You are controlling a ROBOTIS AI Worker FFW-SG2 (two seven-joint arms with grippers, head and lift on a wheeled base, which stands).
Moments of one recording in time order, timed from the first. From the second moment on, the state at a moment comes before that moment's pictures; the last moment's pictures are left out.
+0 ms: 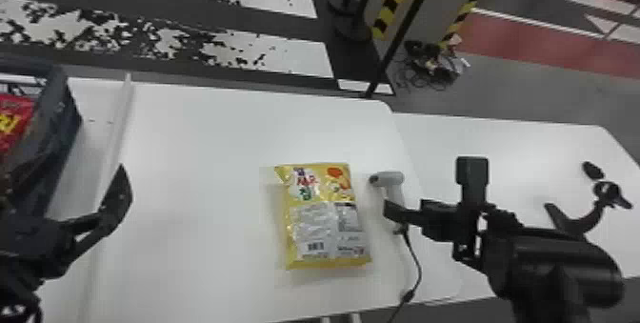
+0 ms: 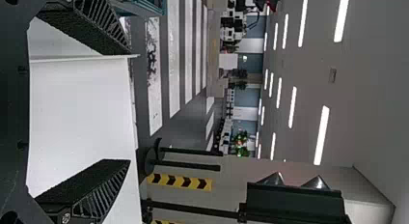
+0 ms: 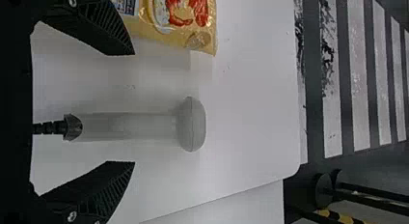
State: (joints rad) left arm 0.47 0.10 -0.06 -1.83 0.10 -0.16 -0.19; right arm 0.25 -0.28 -0.36 -1.88 -0.12 0.97 0.43
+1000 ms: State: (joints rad) left arm 0.47 0.11 -0.06 -1.82 0.10 -0.16 -0.20; right arm 0.24 -0.27 -0.40 -1.71 -0.30 0.92 0.79
